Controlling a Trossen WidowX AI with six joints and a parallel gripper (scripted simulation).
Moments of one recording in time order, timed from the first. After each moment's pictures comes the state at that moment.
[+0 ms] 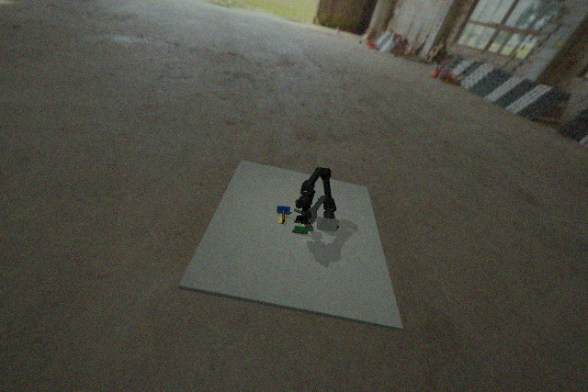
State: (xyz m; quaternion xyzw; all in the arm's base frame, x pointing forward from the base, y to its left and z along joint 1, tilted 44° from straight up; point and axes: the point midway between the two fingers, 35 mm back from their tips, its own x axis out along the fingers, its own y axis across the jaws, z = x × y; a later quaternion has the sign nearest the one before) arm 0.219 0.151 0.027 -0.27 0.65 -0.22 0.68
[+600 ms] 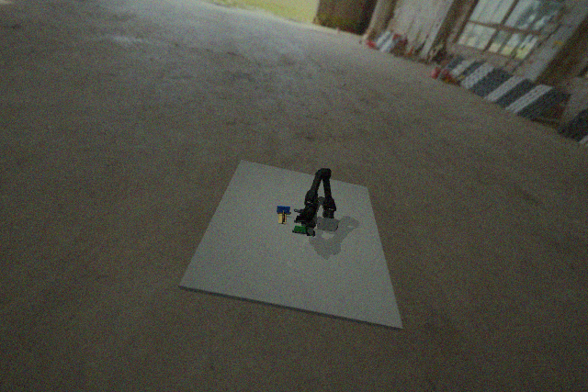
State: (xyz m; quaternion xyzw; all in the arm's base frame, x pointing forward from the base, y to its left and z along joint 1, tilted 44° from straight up) arm 0.175 0.106 -0.032 -0.27 0.65 -0.25 0.67
